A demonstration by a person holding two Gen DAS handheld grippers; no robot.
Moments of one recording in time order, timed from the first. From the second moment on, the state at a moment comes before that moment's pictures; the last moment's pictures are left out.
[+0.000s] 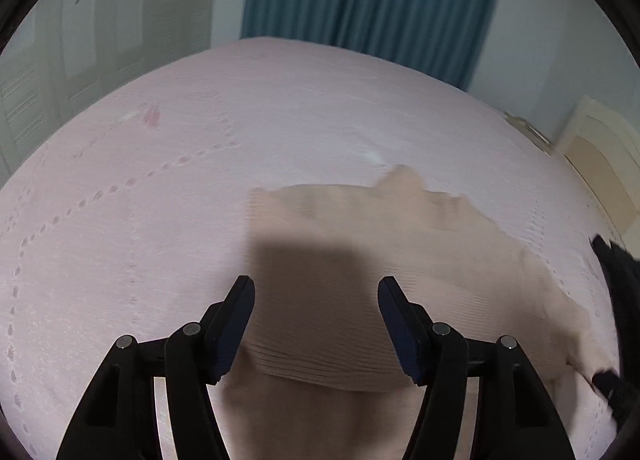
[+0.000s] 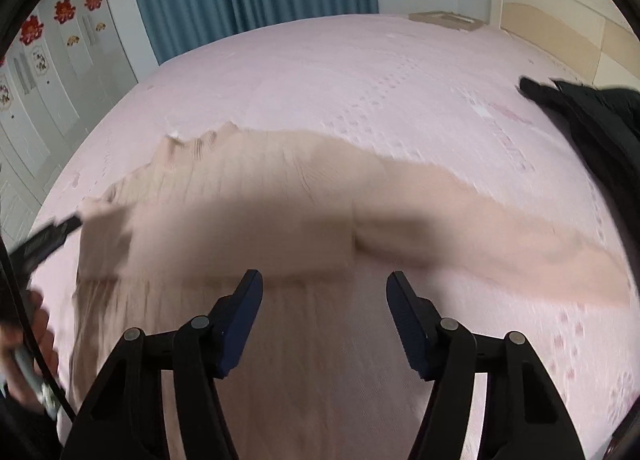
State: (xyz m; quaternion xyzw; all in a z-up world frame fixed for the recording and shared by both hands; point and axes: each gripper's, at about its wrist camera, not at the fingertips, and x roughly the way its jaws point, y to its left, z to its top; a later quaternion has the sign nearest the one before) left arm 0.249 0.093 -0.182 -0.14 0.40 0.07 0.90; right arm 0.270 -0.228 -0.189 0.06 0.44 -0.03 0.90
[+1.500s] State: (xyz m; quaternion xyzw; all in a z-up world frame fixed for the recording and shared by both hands) left arm 0.271 0.112 -0.228 -0.23 0.41 0.05 0.88; right arm 0.338 -0.240 -0.251 0.08 0.41 -0.05 0.91
